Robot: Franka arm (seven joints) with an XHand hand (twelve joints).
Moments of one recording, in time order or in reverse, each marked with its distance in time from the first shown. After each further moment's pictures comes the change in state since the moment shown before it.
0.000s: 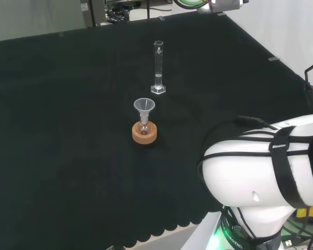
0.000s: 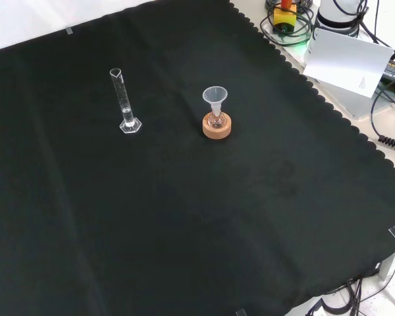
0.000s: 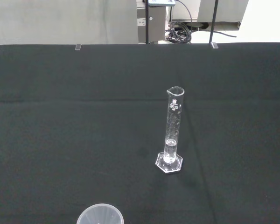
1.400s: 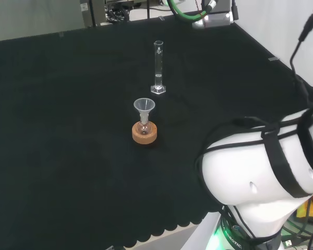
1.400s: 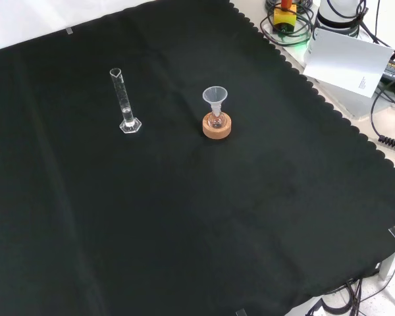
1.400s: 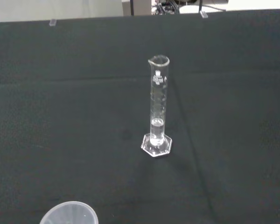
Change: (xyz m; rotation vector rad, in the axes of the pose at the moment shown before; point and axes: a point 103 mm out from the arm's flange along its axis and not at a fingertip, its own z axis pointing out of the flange) arm -0.023 0.058 0.070 0.070 0.021 0.056
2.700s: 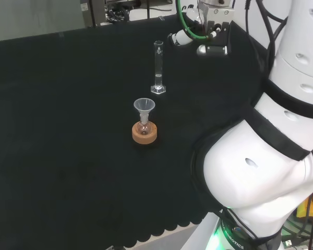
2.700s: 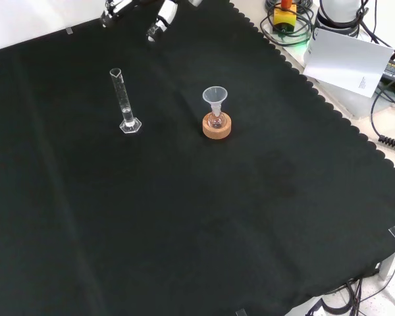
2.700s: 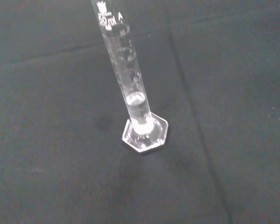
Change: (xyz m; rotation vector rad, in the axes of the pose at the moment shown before) arm -0.066 0.137 0.138 0.063 0.176 -0.011
